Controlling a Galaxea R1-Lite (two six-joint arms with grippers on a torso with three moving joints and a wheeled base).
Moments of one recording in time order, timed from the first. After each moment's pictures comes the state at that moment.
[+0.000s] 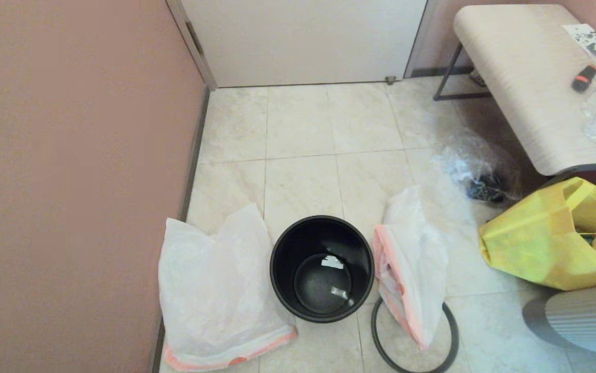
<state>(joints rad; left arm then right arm) 0.00 0.00 0.00 0.00 -0.05 0.09 0.00 0.00 0.00 -0.02 0.00 -0.01</state>
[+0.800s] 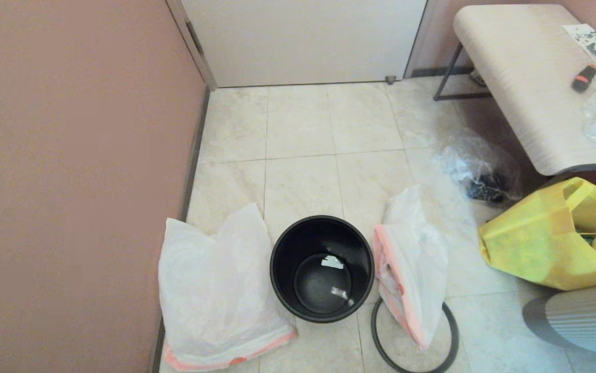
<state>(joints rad) 0.00 0.00 -0.01 0.00 0.00 0.01 0.00 0.00 0.00 -0.02 0.00 -0.01</state>
